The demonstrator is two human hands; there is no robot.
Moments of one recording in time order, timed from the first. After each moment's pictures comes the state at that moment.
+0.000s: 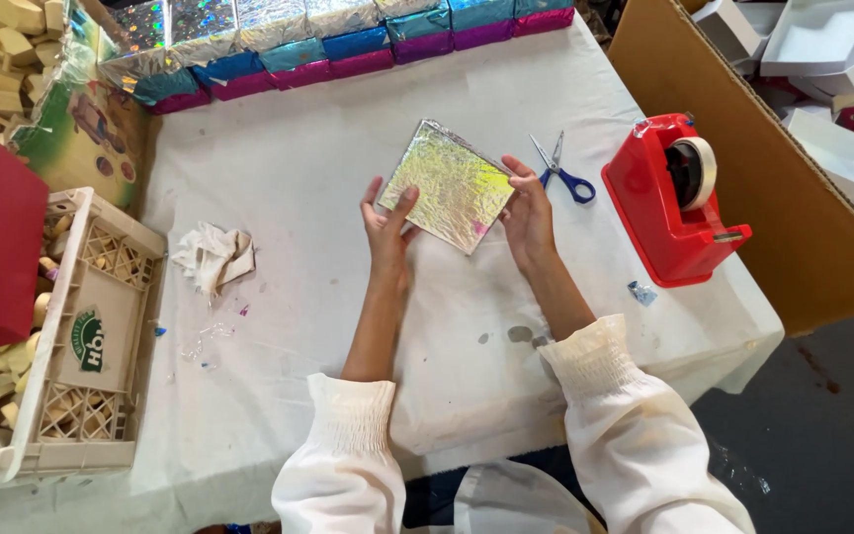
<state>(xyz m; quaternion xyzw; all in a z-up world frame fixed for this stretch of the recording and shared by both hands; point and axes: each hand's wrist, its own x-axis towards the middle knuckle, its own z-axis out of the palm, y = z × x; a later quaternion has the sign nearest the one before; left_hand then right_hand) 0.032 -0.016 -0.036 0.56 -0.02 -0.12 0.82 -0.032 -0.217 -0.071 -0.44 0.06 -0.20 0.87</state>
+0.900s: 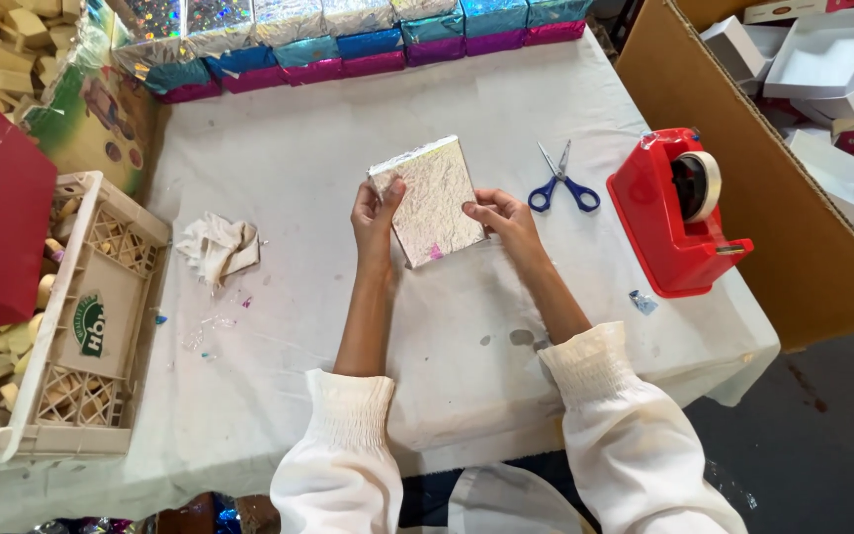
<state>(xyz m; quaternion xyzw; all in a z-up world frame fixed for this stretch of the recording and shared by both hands) 0.045 0.003 -0.037 0.48 -0.11 -0.05 0.87 -0.038 -0.189 -0.052 -0.66 0.07 -0.15 0.73</state>
